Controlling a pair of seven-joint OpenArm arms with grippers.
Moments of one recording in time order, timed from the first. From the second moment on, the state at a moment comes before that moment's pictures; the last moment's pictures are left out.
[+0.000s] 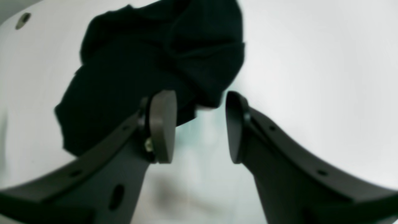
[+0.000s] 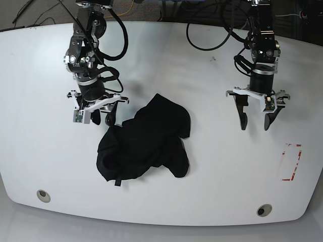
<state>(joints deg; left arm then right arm) 15.5 -5.7 -11.7 100.8 -3.1 -8.9 1.7 -11.1 -1.8 11.6 107.9 16.0 7.6 -36.8</state>
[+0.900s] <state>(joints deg) 13.5 -10.1 -17.3 100.7 -3.1 -8.5 1.7 -7.9 -3.4 4.1 100.0 24.9 7.1 -37.0</state>
